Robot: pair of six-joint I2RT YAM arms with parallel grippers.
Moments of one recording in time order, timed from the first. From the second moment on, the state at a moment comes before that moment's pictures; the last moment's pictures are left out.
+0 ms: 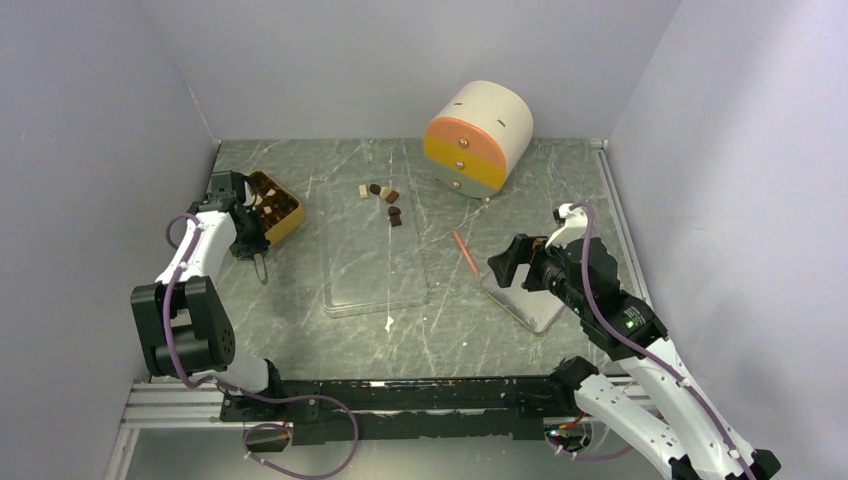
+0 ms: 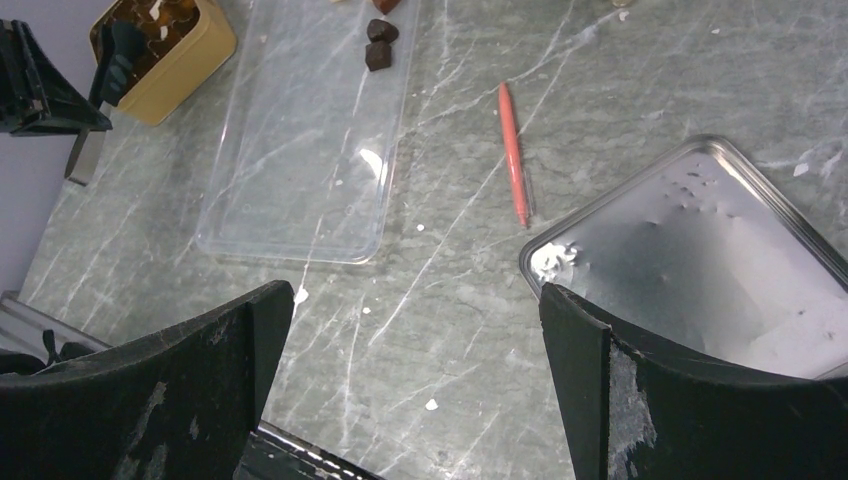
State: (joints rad) left arm 0.16 1.49 1.10 -0.74 -0.08 -0.21; right arm 0.55 0.63 0.82 -0.60 0.08 0.46
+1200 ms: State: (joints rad) left arm 0.16 1.41 1.25 -0.78 -0.04 -0.20; right arm 0.55 0.62 0.82 -0.60 0.08 0.46
